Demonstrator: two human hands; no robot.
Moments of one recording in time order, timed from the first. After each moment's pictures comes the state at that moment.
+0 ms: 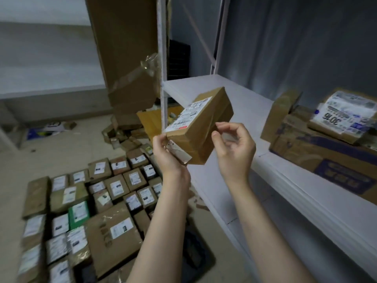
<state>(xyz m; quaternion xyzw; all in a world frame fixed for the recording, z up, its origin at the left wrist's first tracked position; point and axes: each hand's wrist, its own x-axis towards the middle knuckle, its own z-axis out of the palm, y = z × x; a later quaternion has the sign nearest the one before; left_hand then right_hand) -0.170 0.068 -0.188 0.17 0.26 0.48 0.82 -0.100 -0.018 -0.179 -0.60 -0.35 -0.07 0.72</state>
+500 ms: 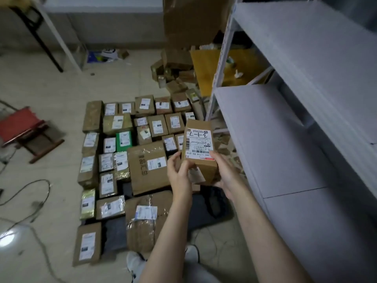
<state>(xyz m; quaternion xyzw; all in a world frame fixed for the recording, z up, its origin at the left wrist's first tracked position) -0.252 0.065 -0.386 0.28 0.53 0.47 0.64 -0.138 0.036 -0.380 -0.67 -0.15 0.54 0.49</state>
